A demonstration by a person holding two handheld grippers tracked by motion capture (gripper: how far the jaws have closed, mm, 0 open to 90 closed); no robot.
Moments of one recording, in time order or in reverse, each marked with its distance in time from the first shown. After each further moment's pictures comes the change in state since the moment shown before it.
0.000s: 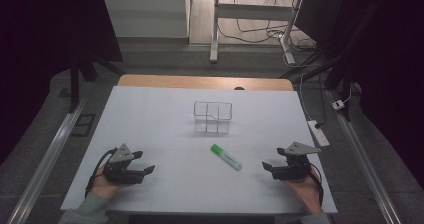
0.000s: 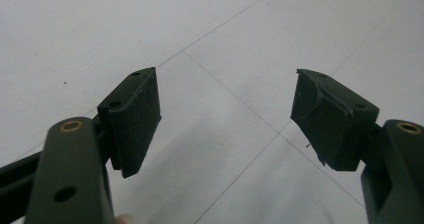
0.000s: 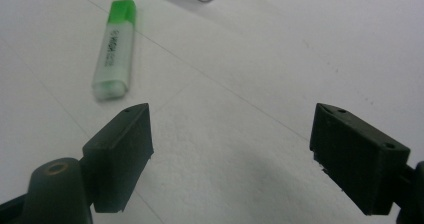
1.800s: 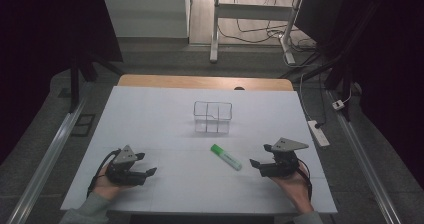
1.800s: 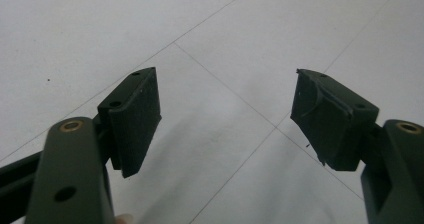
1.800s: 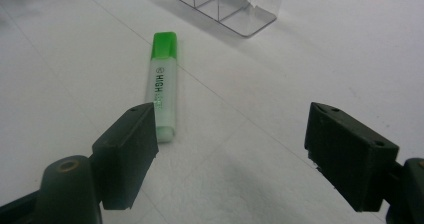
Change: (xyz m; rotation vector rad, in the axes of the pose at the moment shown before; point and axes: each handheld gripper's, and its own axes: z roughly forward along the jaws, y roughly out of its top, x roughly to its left) left arm -0.003 -0.001 0.006 0.035 -0.008 0.026; right arm 0.028 0.030 0.014 -0.010 0.055 -0.043
